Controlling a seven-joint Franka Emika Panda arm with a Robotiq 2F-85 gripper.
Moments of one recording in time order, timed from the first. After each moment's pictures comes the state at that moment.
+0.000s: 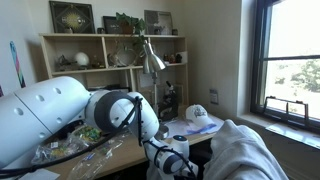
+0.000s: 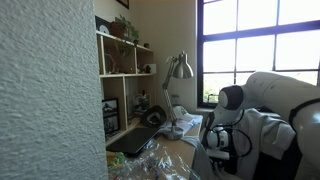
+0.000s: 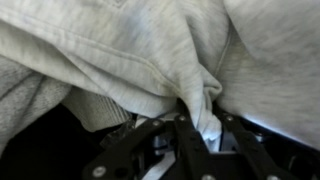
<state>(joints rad) -0.23 1.20 -0.11 -1.50 0.21 2.67 0.28</state>
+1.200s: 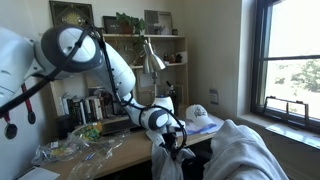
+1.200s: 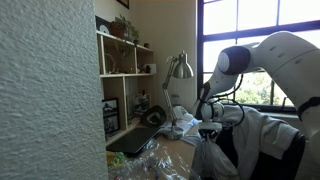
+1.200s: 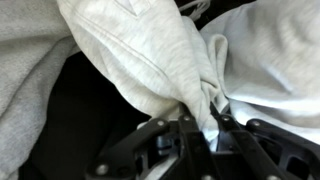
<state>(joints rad) -0.01 0.70 -0.24 -1.87 0.16 2.67 0.32</state>
